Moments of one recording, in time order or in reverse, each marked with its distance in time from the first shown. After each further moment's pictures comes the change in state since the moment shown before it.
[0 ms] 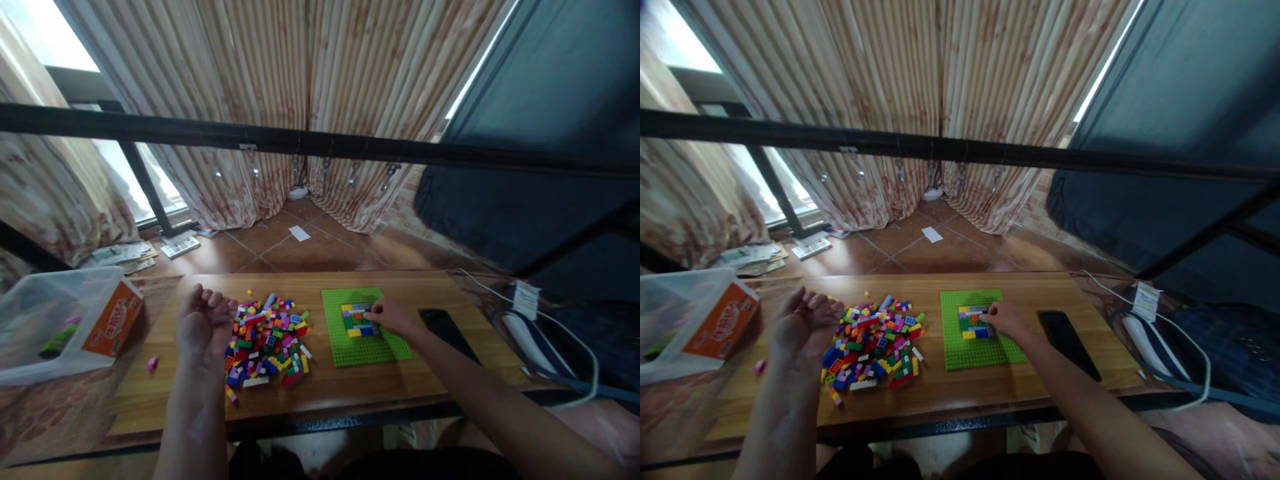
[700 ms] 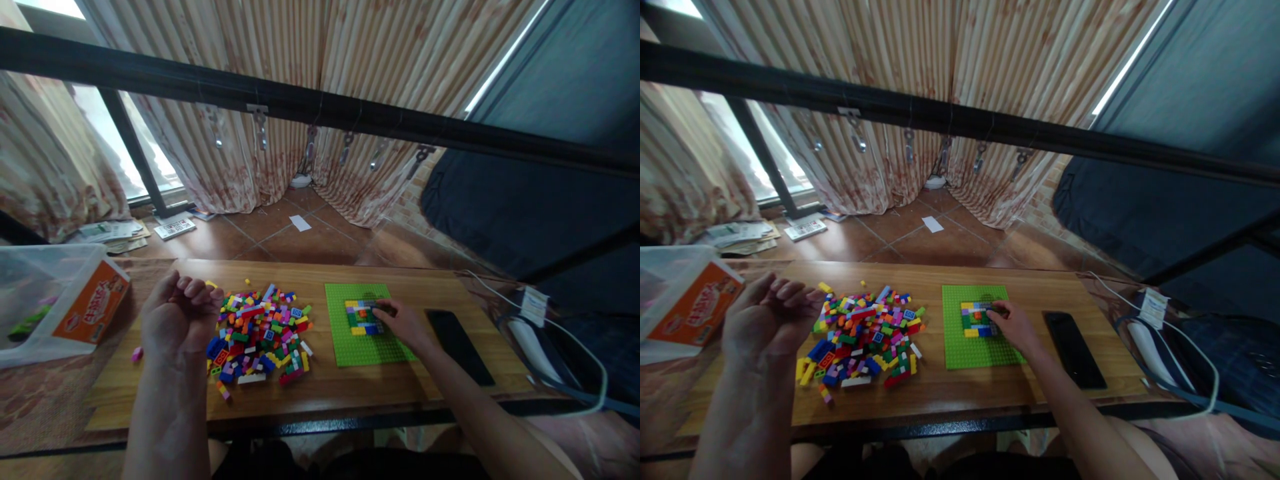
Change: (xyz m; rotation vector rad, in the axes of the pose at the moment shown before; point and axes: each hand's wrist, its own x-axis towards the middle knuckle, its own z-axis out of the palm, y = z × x) left_hand 0.004 0.014 -0.006 -0.077 0.024 0.030; right_hand -0.016 0.020 0.016 0.199 0.200 -0.044
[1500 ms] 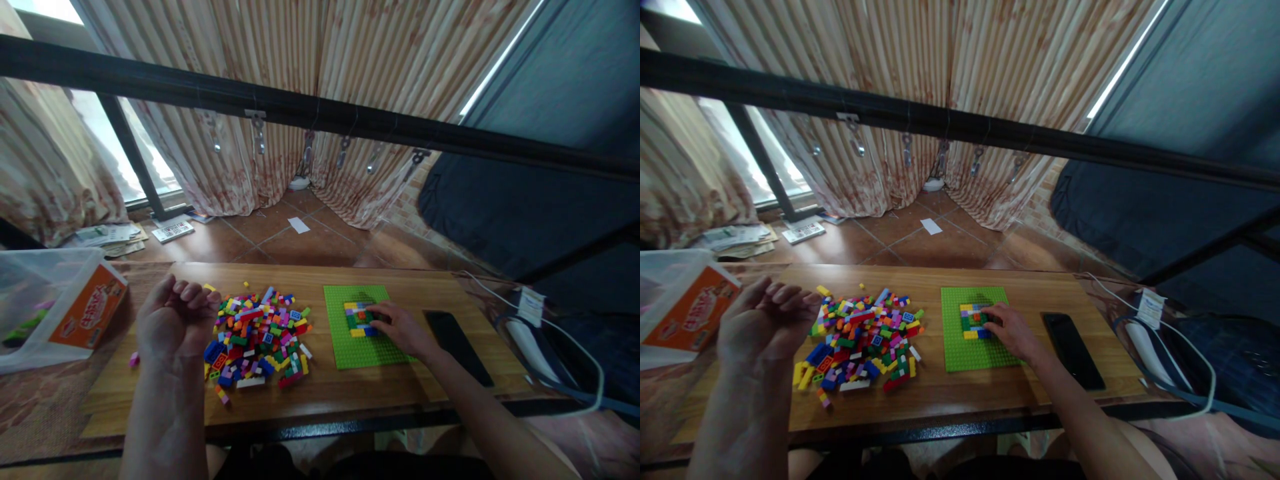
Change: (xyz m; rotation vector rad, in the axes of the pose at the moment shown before) left_hand 0.001 0.000 -0.002 0.018 -0.015 0.018; right_hand -0.009 -0.015 -0.017 -0.044 -0.231 -0.295
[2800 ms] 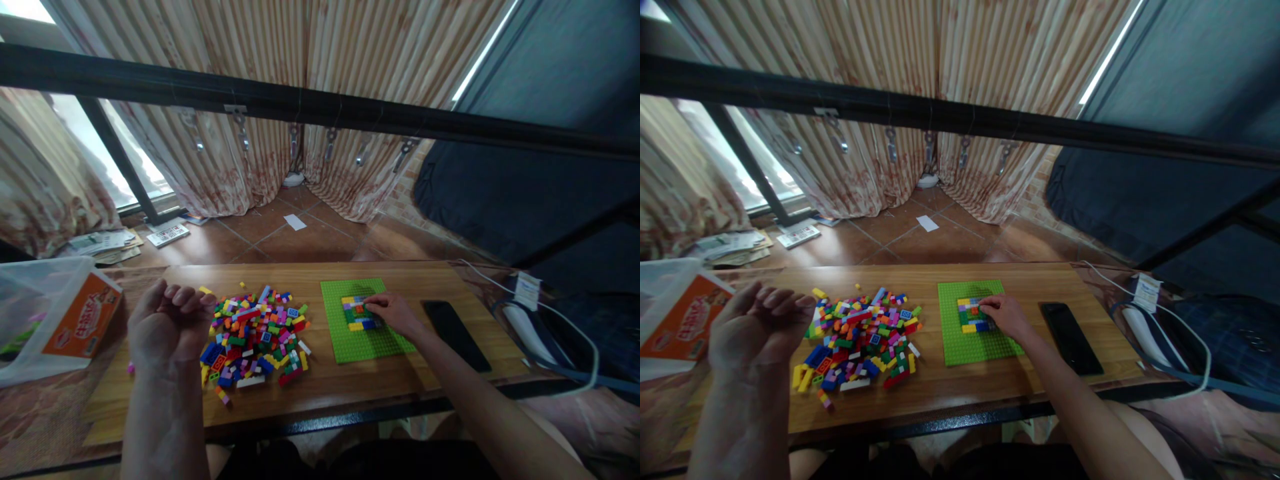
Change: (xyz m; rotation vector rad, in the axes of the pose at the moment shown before) left_hand -0.004 0.000 0.004 0.047 0.026 0.019; right_hand 0.018 0.003 0.010 0.195 0.161 0.218
